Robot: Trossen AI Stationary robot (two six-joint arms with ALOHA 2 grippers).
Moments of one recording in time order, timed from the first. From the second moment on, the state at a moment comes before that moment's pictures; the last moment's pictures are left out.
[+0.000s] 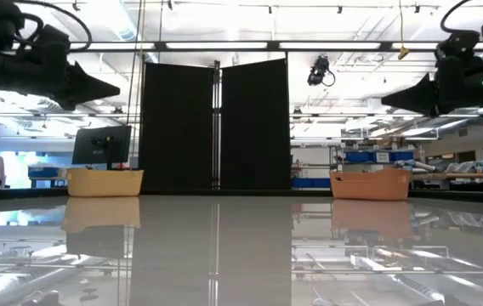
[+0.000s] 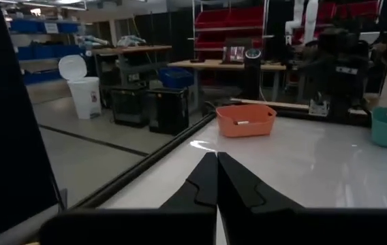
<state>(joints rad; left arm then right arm) 0.46 0.00 0.08 -0.06 -0.03 0.02 -0.36 0.05 0.01 0.04 0.14 -0.05</state>
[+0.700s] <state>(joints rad) 0.46 0.01 0.01 0.03 -0.04 -0.01 -0.38 0.02 0.01 0.04 0.13 -0.08</state>
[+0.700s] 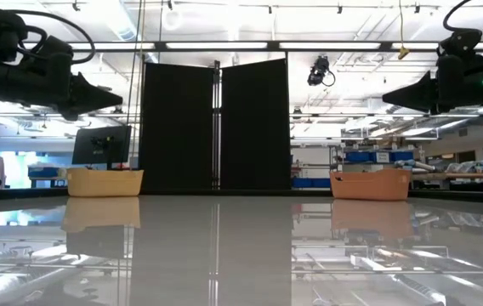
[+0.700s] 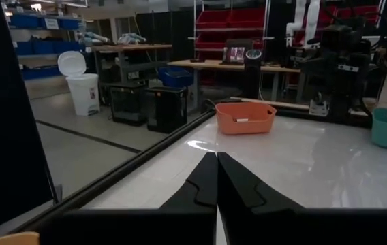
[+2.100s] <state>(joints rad) 0.46 0.01 0.01 0.03 -0.04 0.00 -0.38 0.02 0.01 0.04 0.13 -0.08</state>
